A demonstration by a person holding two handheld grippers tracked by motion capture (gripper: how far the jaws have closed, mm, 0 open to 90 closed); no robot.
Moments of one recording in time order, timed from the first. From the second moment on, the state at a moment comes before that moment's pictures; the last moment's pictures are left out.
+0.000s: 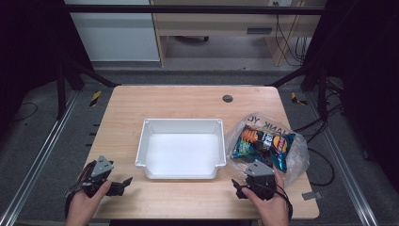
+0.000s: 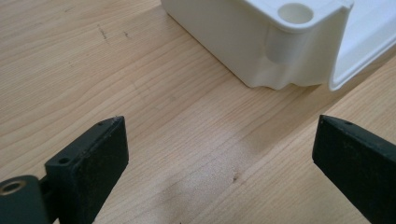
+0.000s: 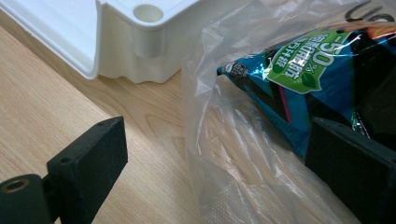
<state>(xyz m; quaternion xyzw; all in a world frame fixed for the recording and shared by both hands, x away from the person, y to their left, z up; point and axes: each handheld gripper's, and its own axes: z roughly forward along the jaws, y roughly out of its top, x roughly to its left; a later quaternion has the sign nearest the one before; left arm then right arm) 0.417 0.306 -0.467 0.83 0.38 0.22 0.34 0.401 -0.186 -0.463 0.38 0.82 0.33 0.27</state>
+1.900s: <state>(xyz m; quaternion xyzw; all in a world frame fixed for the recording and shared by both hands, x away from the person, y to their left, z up) 0.417 0.315 -0.466 0.81 0.40 0.28 0.33 0.453 -0.256 -0.383 0.42 0.81 0.29 0.29</state>
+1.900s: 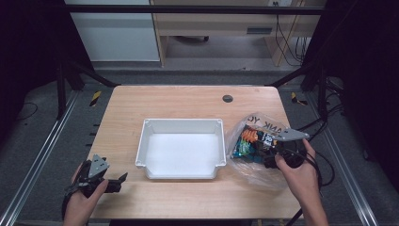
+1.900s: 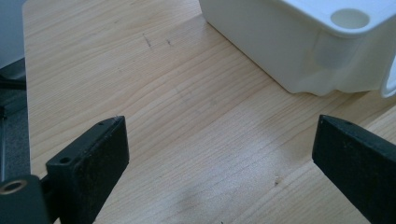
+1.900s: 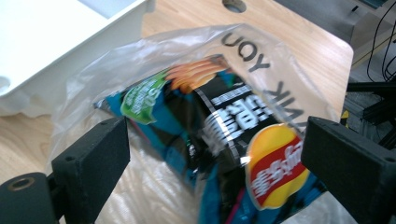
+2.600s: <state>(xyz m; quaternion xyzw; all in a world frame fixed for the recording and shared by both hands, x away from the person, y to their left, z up) 0.423 0.301 -0.469 0.82 0.37 0.27 0.34 0.478 -0.275 -0.363 0.38 0.83 0.31 0.26</state>
